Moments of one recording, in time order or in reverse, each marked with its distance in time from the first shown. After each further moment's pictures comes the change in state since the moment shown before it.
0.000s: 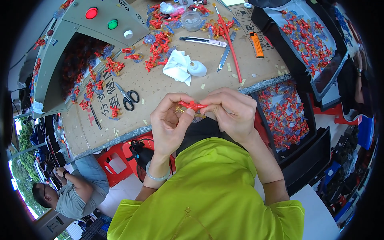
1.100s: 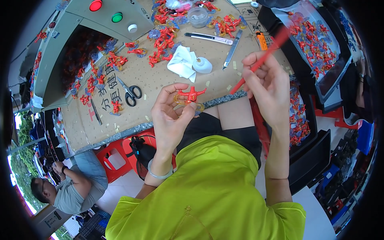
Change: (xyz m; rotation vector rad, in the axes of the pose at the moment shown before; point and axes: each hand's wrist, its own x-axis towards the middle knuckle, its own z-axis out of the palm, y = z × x) left_hand 0.002 -0.002 -0.001 0.012 0.173 -0.133; right_hand 0.033 -0.004 -0.045 0.057 0.052 0.551
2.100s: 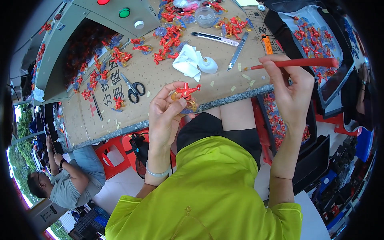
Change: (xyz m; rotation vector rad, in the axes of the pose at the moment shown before) left_hand 0.002 0.005 -0.021 -0.361 -0.047 -0.191; right_hand 0.009 -0.009 -0.023 -0.378 0.088 -0.396
